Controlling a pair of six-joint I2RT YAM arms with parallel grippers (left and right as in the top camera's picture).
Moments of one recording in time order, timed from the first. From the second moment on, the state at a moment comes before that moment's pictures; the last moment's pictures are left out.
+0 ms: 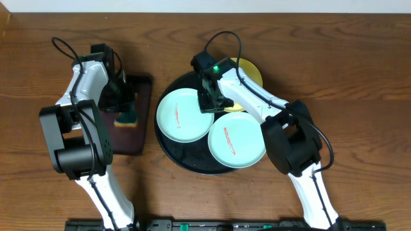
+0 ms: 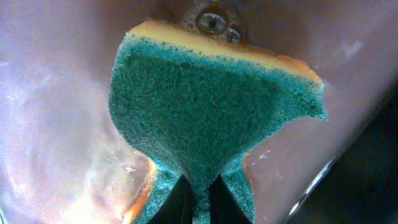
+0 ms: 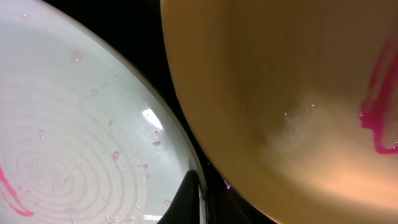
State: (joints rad) left arm 0.17 2.08 1.51 -1.03 0.05 -0.07; right arm 0.64 2.35 1.90 -1.03 -0.09 0.49
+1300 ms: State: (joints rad) left arm 0.17 2.02 1.37 -0.85 0.05 -0.13; right arm 0.64 2.35 1.90 -1.02 -0.09 0.49
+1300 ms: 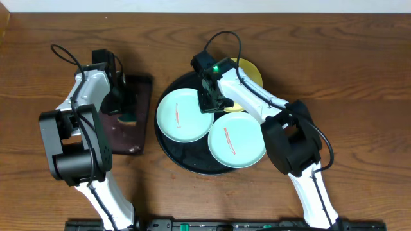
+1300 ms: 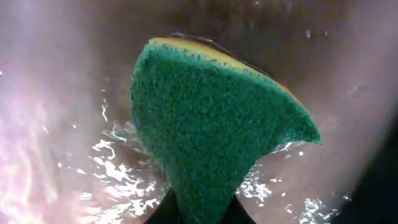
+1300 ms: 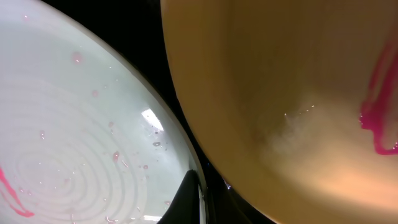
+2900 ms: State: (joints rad) left arm -0.13 1.69 1.22 -0.75 0.15 -0.38; right arm 0.60 2.35 1.88 -0.98 -0.22 0.41
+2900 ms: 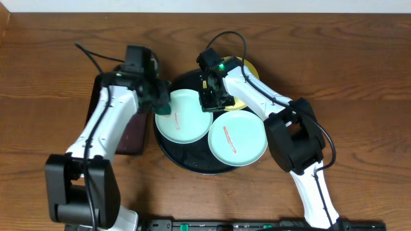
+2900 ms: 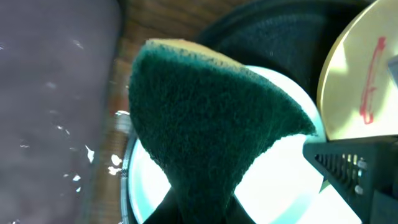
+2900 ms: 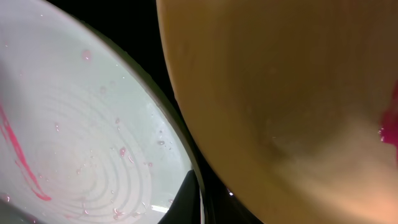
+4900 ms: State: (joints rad) left arm -0.19 1.93 1.20 -0.77 0.35 -0.11; right arm 0.60 2.35 1.87 -0.97 -0.24 0.41
